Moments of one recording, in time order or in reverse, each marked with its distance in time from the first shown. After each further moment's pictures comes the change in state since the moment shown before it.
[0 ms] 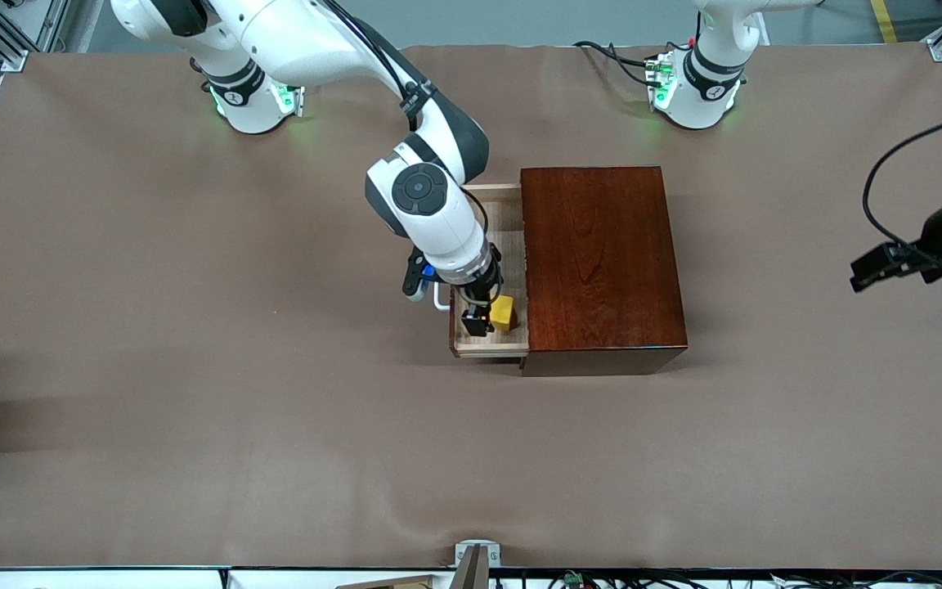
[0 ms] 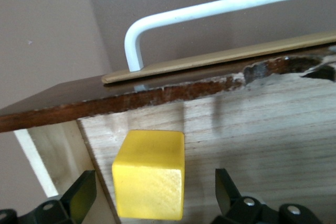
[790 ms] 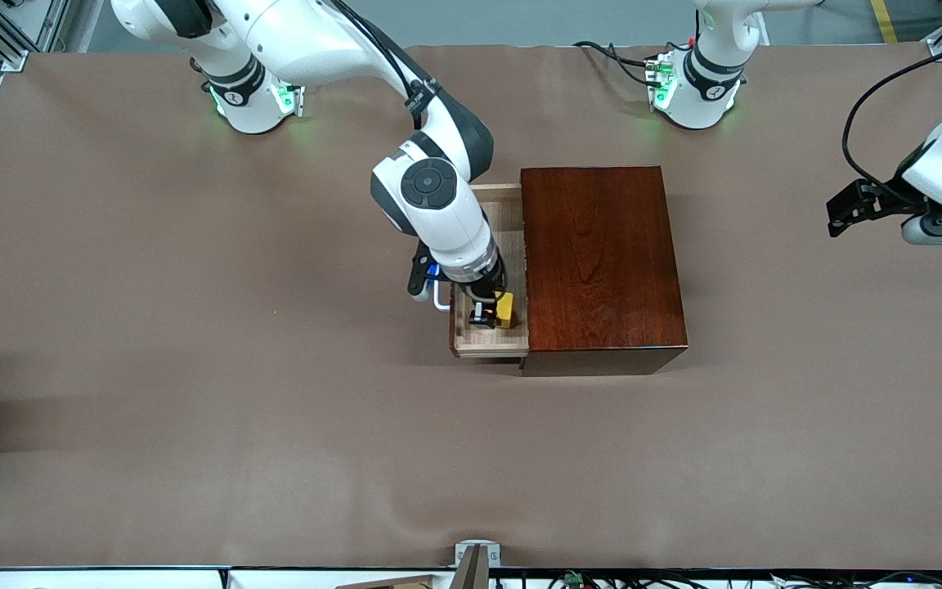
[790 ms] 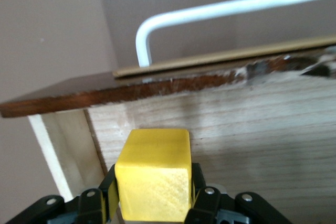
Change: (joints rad) left arm -0.008 -0.132 -0.036 -0.095 -0.007 -0.018 0.086; right arm 0.011 -0.007 -0.014 0.048 -0.035 -0.081 0.000
